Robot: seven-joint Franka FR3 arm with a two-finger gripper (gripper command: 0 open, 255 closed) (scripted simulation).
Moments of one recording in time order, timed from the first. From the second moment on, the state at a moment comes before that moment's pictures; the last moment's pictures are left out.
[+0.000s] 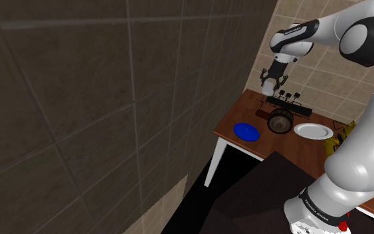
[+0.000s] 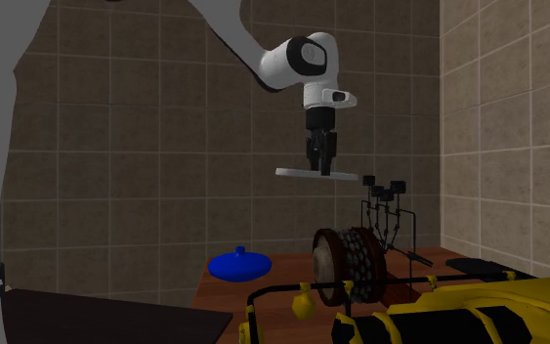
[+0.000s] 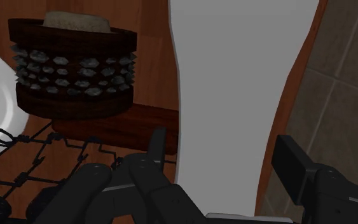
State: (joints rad) arm -0.37 0.29 -0.34 -1.75 0.13 2.03 0.38
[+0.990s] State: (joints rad) arm -0.39 -0.04 -0.39 -2.08 0.00 2.04 0.37
